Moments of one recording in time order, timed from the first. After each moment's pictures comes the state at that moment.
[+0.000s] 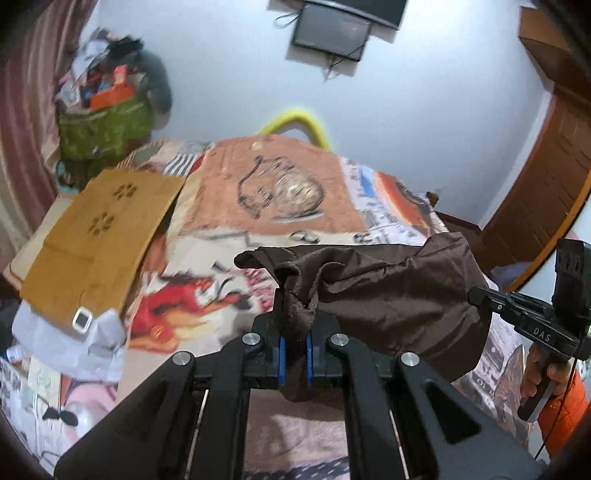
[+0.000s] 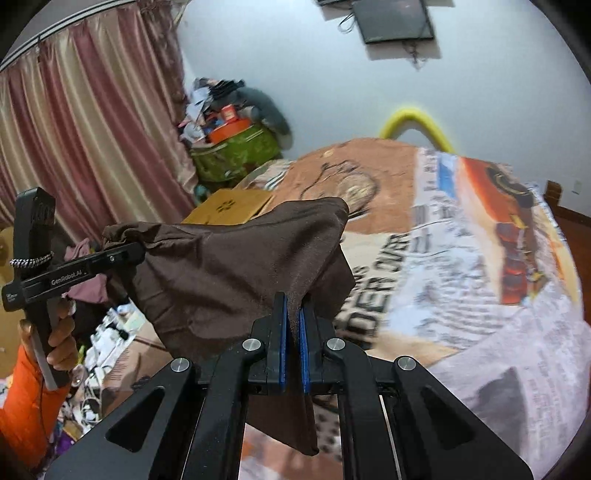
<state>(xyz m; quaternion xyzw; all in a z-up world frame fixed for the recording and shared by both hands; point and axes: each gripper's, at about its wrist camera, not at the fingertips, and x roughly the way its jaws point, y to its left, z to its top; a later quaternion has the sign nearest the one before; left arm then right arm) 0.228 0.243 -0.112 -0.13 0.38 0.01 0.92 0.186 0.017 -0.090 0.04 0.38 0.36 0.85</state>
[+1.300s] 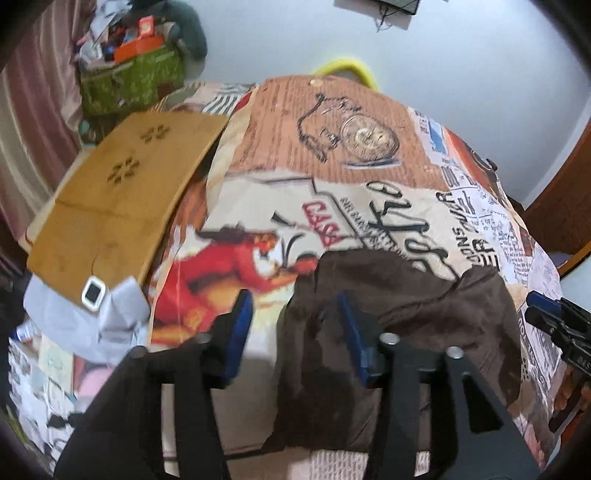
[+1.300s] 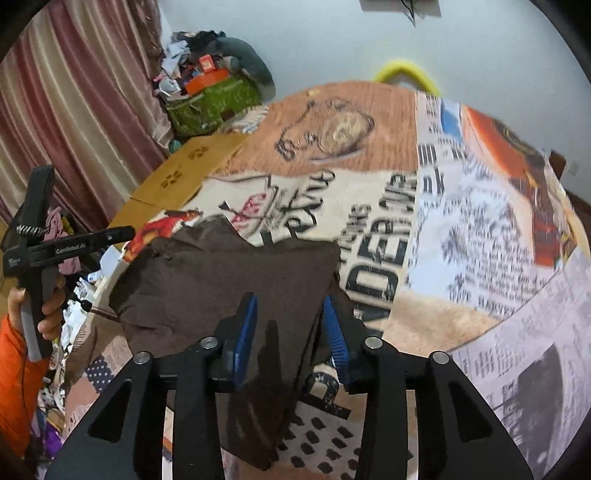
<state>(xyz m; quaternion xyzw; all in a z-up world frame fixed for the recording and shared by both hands) 0.284 0.293 -0.198 -0.11 0.46 0.07 0.88 0.206 0.049 -0.156 0.00 0.45 0.32 0.83</state>
